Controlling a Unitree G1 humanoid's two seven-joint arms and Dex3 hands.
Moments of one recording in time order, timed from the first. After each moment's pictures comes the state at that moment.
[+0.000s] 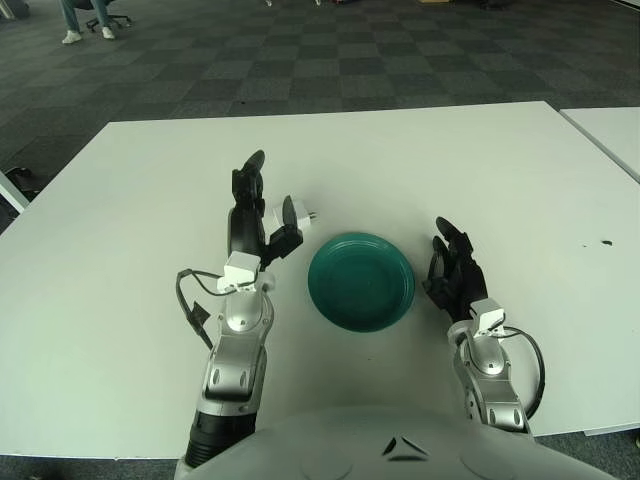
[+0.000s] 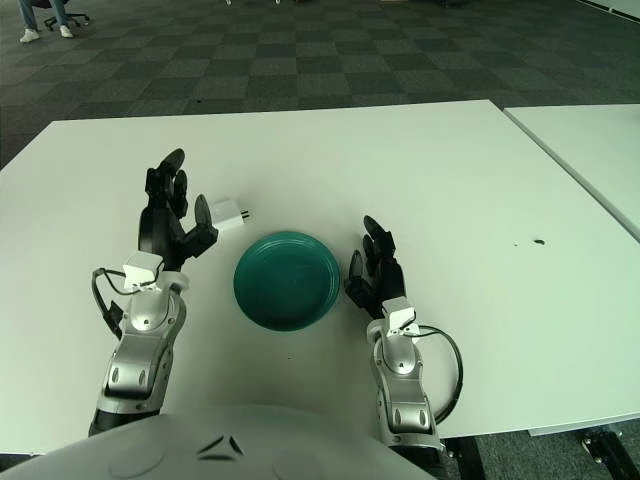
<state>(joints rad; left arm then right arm) 0.09 -0.10 -0.15 -0.34 0.28 0.02 0.28 0.32 0.04 0.04 -0.09 -0.06 -0.16 -0.08</state>
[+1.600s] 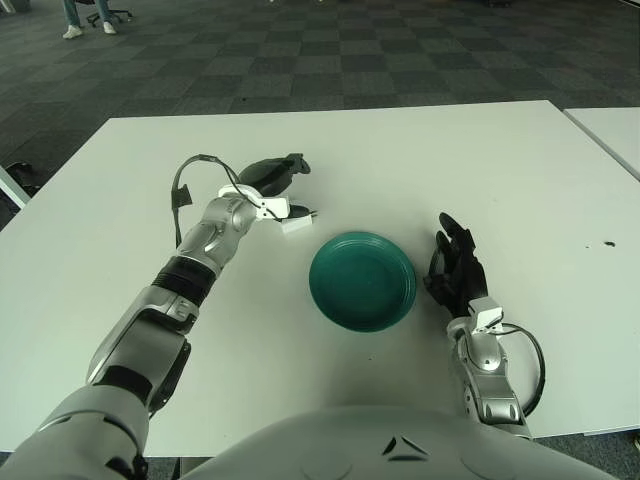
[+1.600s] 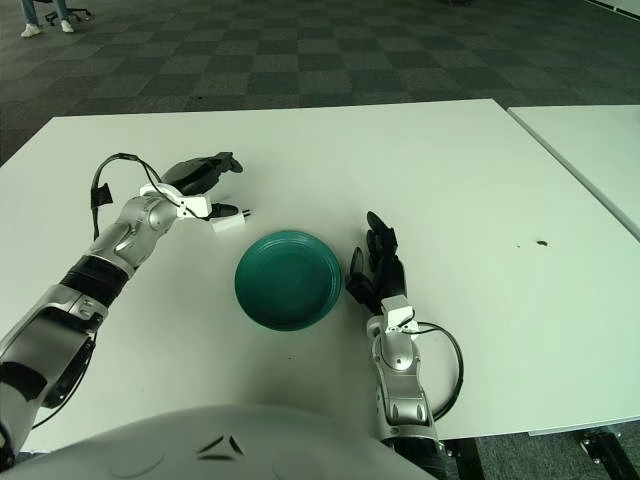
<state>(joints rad) -0.56 0.39 -0.38 0.52 0.68 -0.14 -0.15 0.29 0.05 0.03 -0.01 -0.09 -0.19 -0.11</state>
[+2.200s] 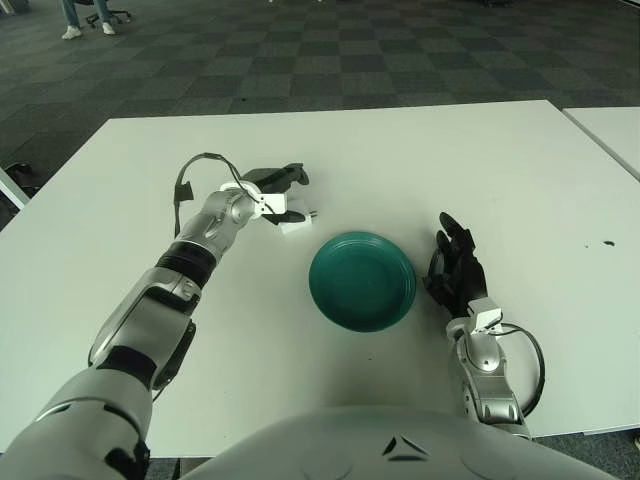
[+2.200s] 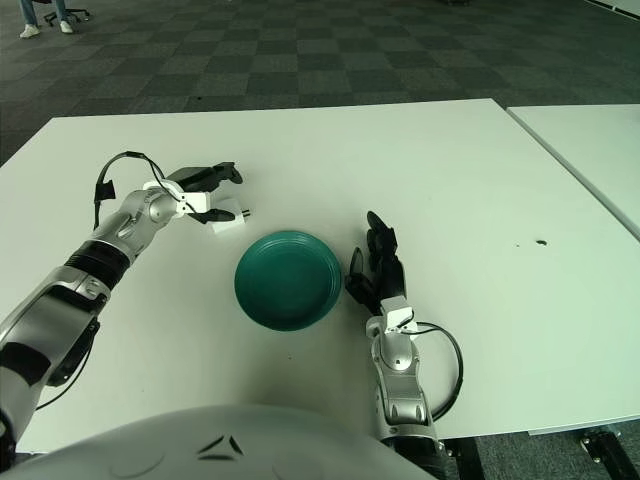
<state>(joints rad) -0.67 0.39 -0.41 0.74 0.65 -0.22 -0.21 0.28 0.05 0.03 0.01 -0.09 -0.22 -0.12</state>
